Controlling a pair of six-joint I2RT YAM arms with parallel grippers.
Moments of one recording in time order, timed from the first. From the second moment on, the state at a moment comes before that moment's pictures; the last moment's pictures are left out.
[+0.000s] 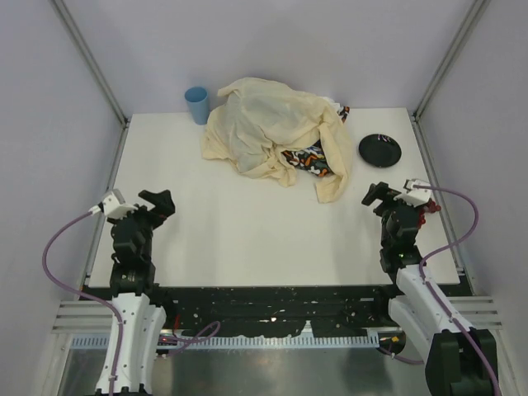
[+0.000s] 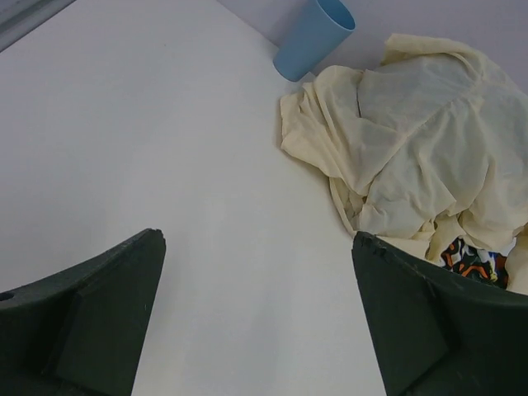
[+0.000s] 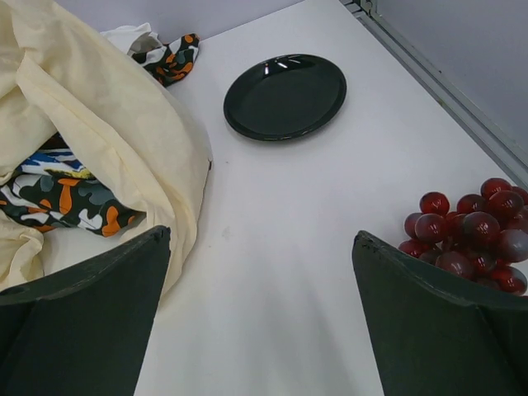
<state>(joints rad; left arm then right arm) 0.08 0.42 0.35 -0.05 -0.11 -0.58 0.06 0.76 0.21 0.46 0.33 0.27</state>
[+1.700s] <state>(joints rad) 0.02 1.02 0.53 0.01 0.06 -0.68 0.68 2.65 2.23 -0.02 0.56 -0.99</state>
